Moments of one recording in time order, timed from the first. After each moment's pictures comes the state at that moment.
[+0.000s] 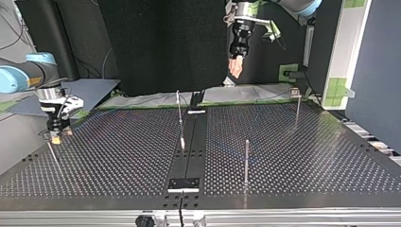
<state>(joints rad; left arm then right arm) -0.46 -1.67 -2.44 -2.05 -1.82 -1.63 1.59 -1.05 1.44 -0.40 1.25 1.61</state>
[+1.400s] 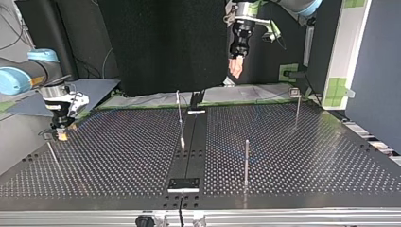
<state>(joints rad) -0.46 -1.67 -2.44 -2.06 -1.82 -1.64 1.62 -1.08 1.44 -0.28 1.29 1.50</state>
